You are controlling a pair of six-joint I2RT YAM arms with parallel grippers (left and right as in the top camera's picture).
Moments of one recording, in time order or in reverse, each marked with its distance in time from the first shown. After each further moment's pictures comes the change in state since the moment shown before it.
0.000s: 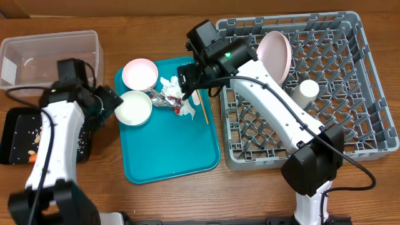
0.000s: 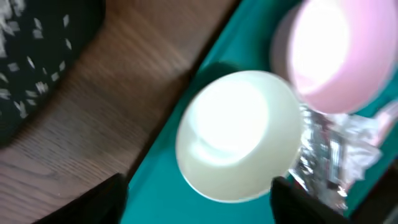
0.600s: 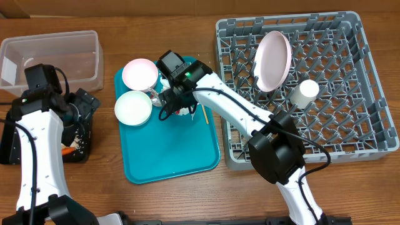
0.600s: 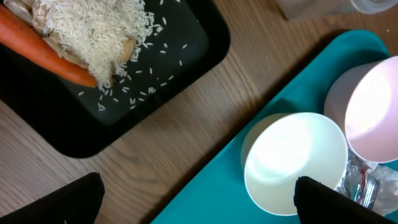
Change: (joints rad) left arm 0.151 -0.056 0.027 -0.130 -0.099 -0.031; right arm 0.127 0.229 0.005 0.073 0.106 -0.072
